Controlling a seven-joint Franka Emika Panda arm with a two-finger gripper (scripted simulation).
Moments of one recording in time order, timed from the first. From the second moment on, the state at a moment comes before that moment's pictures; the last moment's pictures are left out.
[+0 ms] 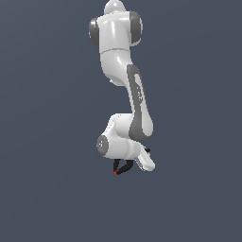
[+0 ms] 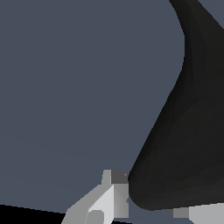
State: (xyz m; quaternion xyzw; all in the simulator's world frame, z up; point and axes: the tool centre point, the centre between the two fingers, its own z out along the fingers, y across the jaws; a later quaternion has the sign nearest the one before) arm 0.036 0.128 0.022 -0.79 0.48 0.30 0.25
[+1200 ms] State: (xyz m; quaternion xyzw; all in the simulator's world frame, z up) arm -0.025 0.117 0.148 -0.78 0.48 0.30 0.25
